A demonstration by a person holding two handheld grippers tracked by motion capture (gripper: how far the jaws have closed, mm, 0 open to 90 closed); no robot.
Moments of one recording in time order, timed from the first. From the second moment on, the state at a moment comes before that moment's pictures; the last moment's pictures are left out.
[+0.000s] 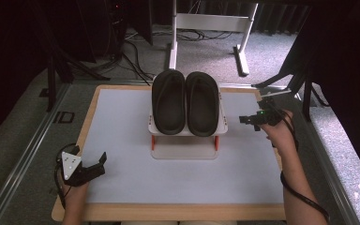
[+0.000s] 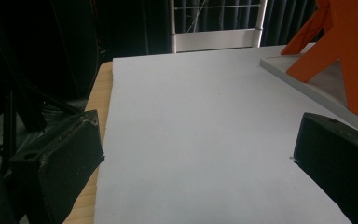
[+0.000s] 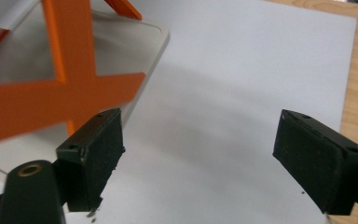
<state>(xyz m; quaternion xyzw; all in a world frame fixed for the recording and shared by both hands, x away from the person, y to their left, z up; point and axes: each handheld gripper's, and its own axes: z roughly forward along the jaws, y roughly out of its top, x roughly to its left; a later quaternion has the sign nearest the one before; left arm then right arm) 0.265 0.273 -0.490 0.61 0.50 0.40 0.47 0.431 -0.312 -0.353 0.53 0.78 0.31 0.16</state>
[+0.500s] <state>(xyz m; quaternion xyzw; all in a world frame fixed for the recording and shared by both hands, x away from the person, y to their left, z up) 0.265 0.273 -0.490 0.61 0.50 0.40 0.47 0.404 -0.333 -0.427 0.52 0.75 0.34 0.22</state>
